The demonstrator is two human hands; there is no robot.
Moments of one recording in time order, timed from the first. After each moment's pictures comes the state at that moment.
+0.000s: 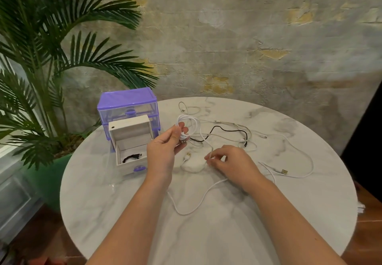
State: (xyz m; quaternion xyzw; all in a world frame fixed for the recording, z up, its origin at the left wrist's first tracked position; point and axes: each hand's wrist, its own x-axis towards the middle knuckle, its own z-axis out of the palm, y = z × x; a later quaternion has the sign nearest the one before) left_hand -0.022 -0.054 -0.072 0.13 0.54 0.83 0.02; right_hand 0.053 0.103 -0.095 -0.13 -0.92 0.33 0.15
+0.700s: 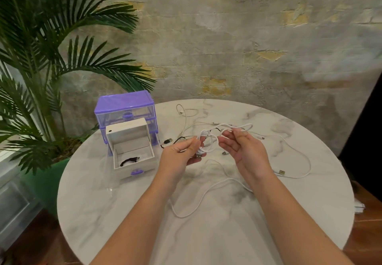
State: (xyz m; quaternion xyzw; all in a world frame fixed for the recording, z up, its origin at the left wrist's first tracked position) left_hand -0.006 -0.041 -0.076 0.21 0.60 0.76 0.13; right_hand 0.062 0.105 -0.064 -0.10 -0.46 0.84 0.29
